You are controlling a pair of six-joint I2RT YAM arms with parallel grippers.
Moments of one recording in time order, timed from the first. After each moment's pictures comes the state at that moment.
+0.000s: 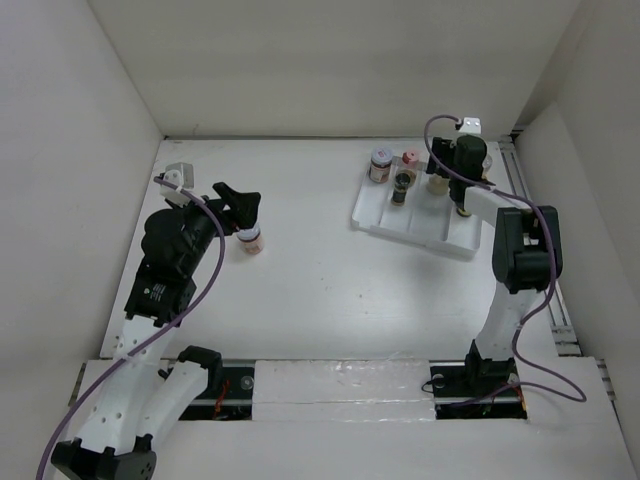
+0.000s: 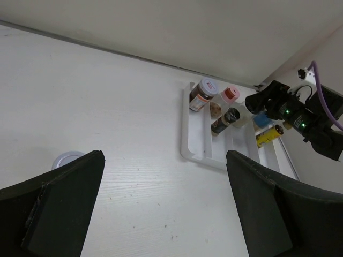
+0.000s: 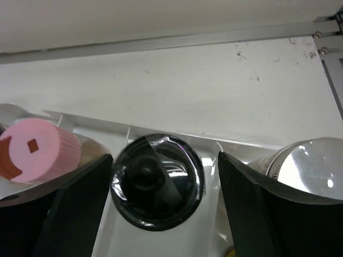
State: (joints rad) left arm -0.26 0.73 0.88 -0.23 0.05 -0.51; right arm 0.03 1.96 1.30 0.31 0.15 0.06
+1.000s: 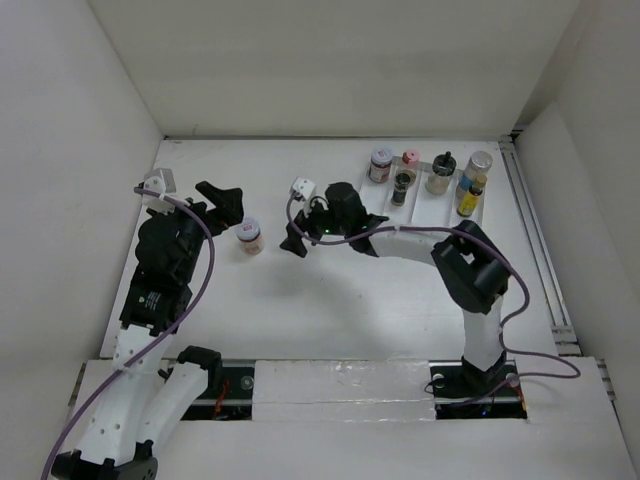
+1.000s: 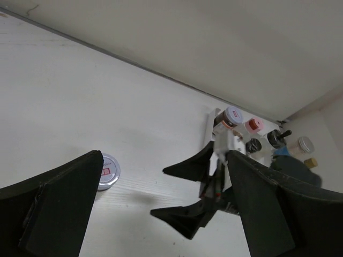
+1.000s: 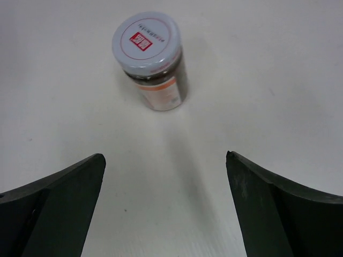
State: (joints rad) left arm -0.25 0.68 0.88 -0.27 -0.13 -0.55; right arm 0.73 1.93 1.25 0.33 -0.46 -0.05
